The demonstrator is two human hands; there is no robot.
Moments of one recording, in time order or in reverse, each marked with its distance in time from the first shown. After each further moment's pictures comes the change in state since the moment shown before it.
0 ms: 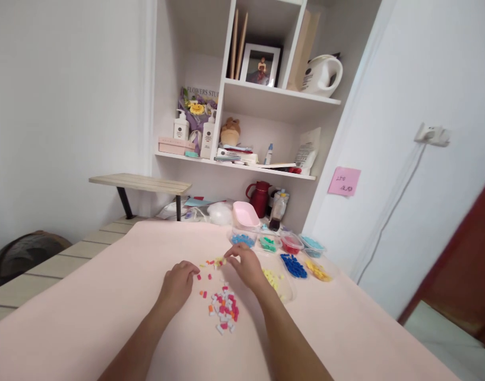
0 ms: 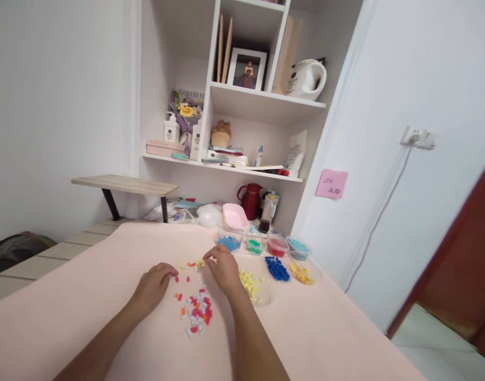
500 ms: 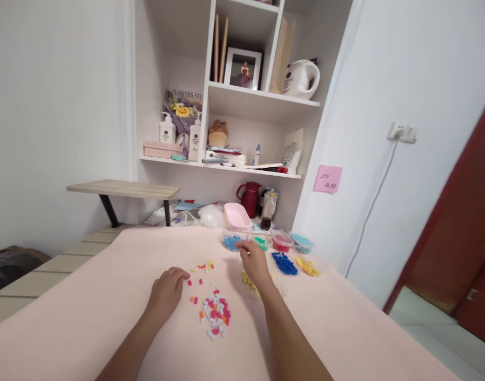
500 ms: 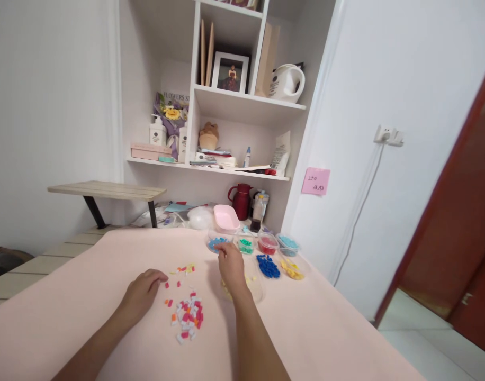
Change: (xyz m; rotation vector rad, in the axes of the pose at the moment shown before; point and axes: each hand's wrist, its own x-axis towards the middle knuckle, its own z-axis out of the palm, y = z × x) left_hand 0.004 -0.006 0.002 -0.013 0.019 0.022; right_hand 0.001 0.026 -0.026 0.063 0.309 0.102
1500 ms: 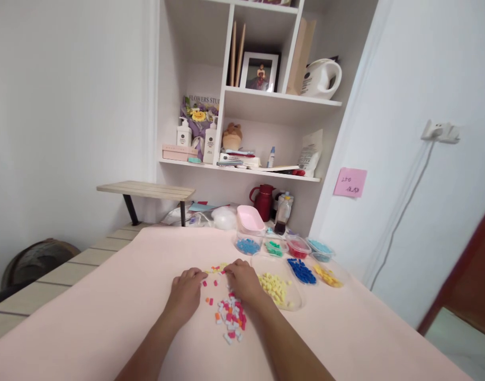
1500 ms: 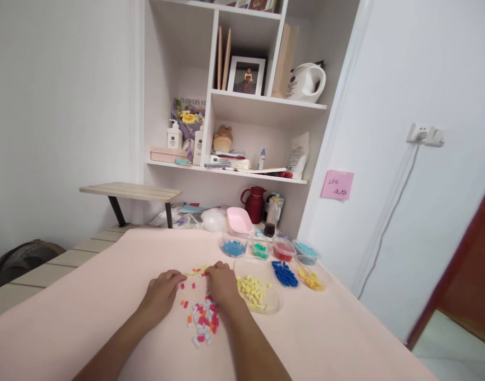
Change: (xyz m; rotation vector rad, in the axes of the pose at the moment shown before) left_hand -0.011 0.012 -0.001 0.145 -0.129 0.034; right_hand -0.025 -0.019 0.058 -0.350 -0.445 -0.066
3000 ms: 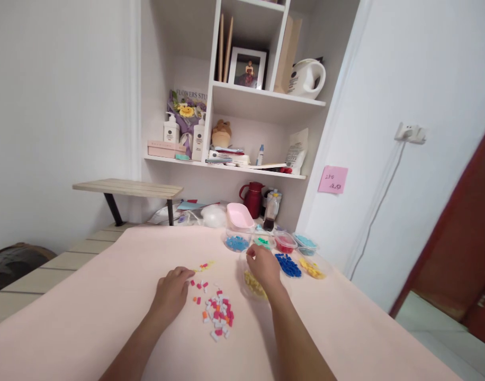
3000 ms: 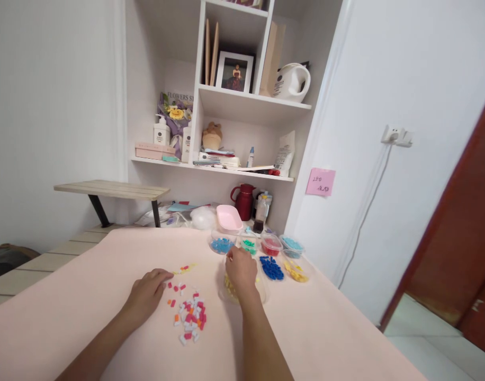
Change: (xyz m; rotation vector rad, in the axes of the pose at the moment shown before) left_hand 0.006 -0.008 0.005 -0.051 0.031 -0.011; right_hand -0.014 0.042 -0.064 -0.091 0.274 0.320
